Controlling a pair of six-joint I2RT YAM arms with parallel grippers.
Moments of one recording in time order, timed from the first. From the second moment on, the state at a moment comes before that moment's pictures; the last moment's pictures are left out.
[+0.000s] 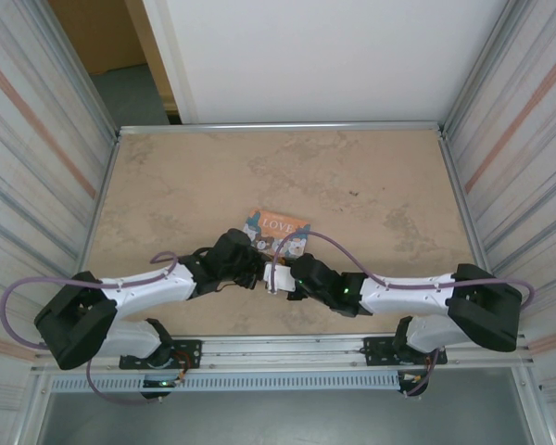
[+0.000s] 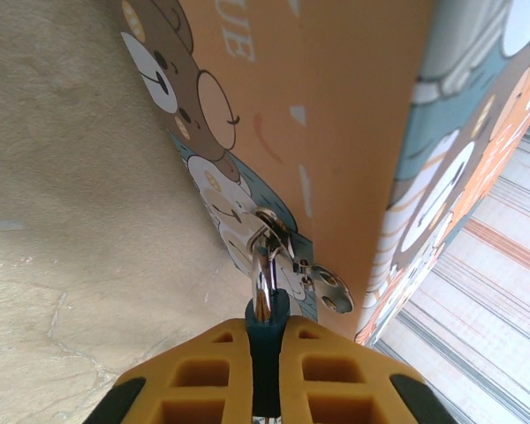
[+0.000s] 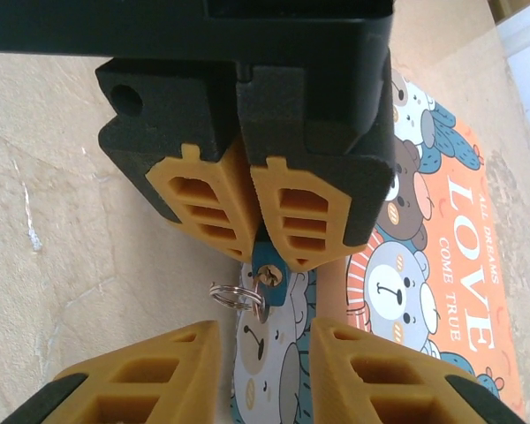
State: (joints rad) left arm -0.84 1.29 0.55 0.00 0.12 -1.82; right arm 1.16 1.33 0.55 0.14 0.29 -0.55
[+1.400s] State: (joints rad) left arm -0.84 1.29 0.55 0.03 0.13 -1.84; right arm 1.16 1.38 0.54 0.24 0.31 -0.36
